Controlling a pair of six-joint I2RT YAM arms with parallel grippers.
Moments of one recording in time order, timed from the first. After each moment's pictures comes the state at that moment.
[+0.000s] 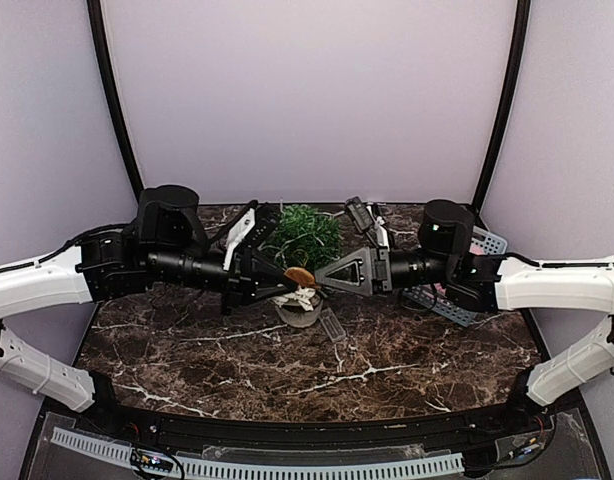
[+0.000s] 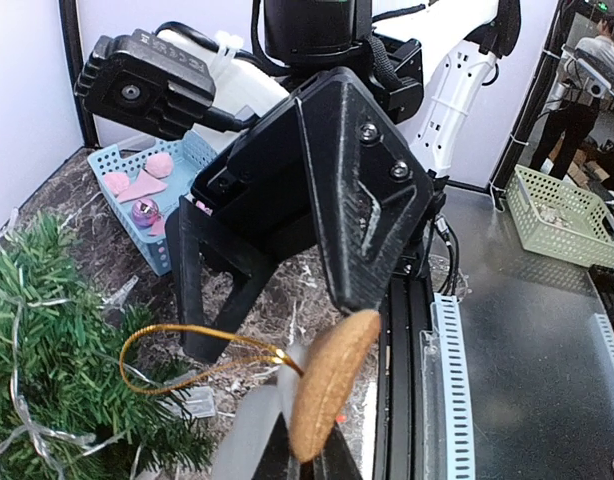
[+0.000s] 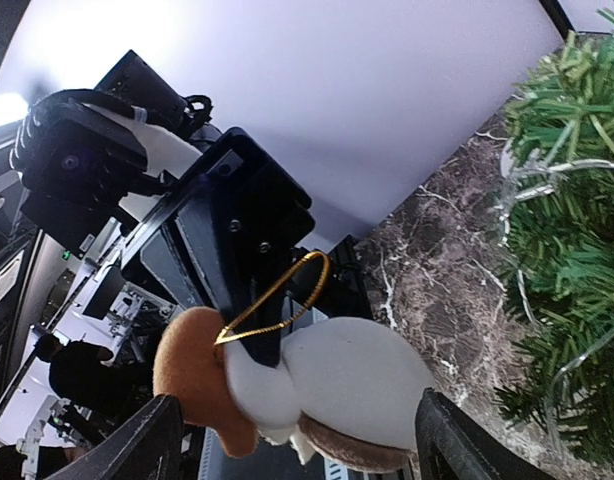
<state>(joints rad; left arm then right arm) -1.00 1.19 1.03 -0.22 0.43 0.03 0.90 1.32 0.83 0.39 -0.74 0.75</state>
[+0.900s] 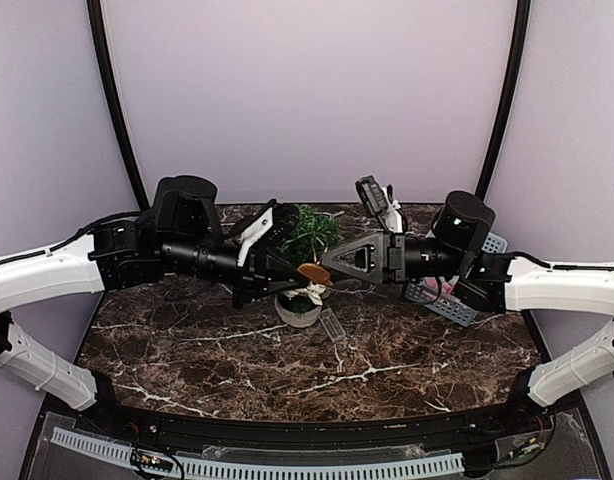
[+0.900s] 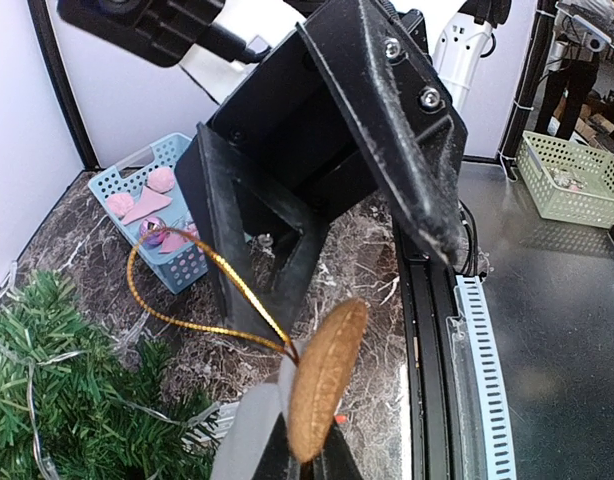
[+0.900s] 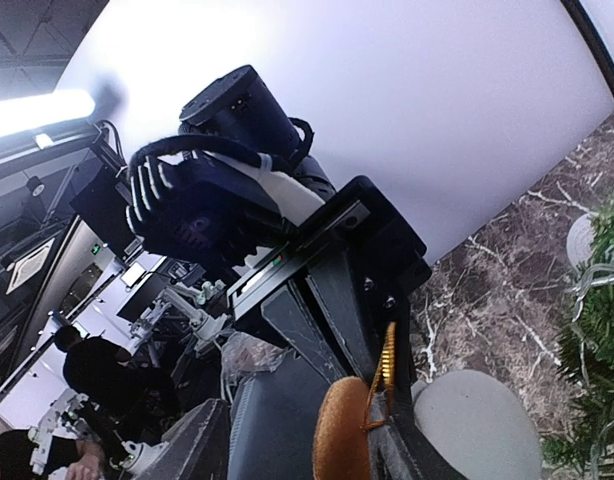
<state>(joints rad) -1.01 1.28 1.14 -0.27 0.42 0.20 0.92 1.28 0.84 0.56 -0.76 0.81</state>
